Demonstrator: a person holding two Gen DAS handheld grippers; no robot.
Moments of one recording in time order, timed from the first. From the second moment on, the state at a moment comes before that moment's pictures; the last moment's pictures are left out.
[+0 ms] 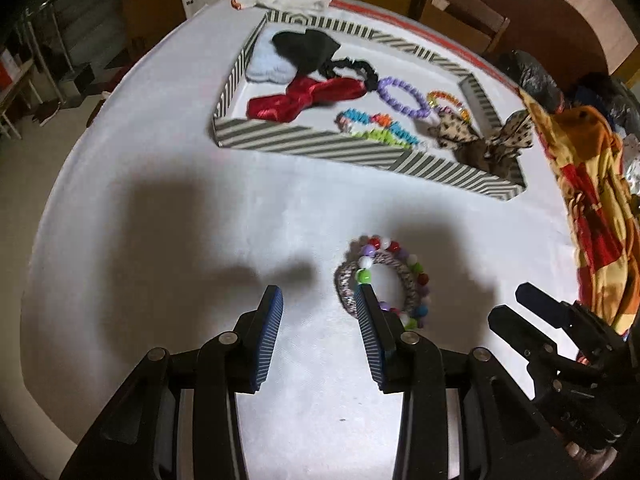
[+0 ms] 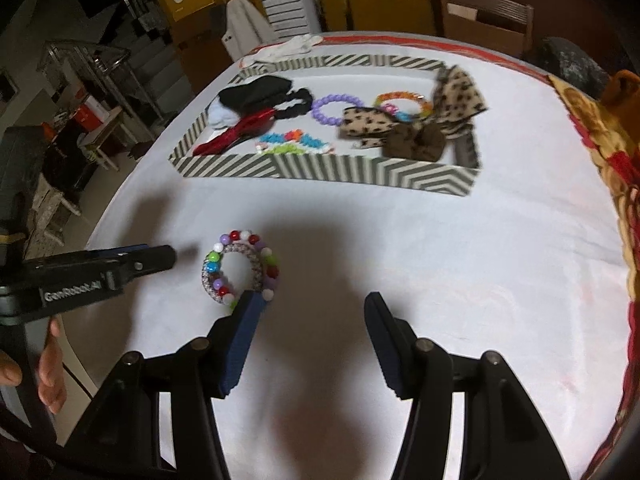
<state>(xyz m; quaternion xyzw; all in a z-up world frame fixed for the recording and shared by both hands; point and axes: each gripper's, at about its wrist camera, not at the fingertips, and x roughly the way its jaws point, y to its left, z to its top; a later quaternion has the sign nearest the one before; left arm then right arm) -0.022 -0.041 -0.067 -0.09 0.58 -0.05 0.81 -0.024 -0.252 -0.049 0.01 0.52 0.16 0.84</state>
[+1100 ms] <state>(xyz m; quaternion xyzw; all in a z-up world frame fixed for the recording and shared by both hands) -0.011 -0.033 -0.082 -0.09 0.60 -0.06 0.79 -0.005 -0.238 -0.085 -0.06 0.55 0.15 0.82</state>
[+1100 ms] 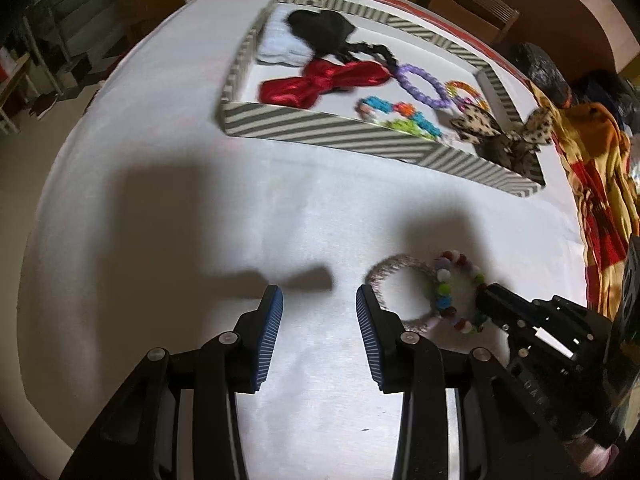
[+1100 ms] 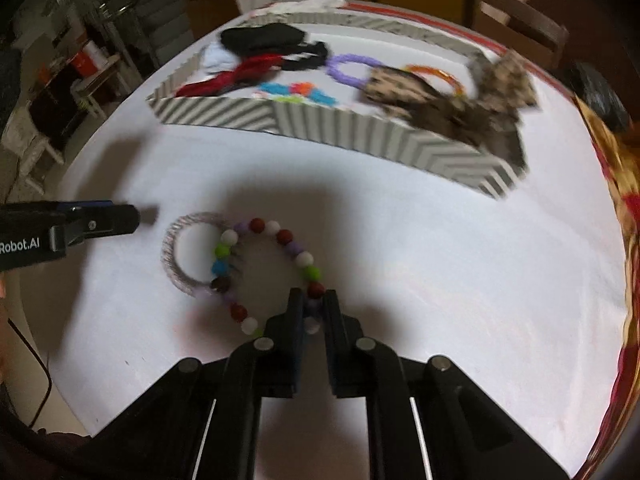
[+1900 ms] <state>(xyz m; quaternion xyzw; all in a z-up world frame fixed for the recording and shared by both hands) 0.002 -0.060 -0.074 -0.06 0.58 -0.09 0.80 -0.002 -0.277 -0.045 0.02 0.50 0.18 0.84</state>
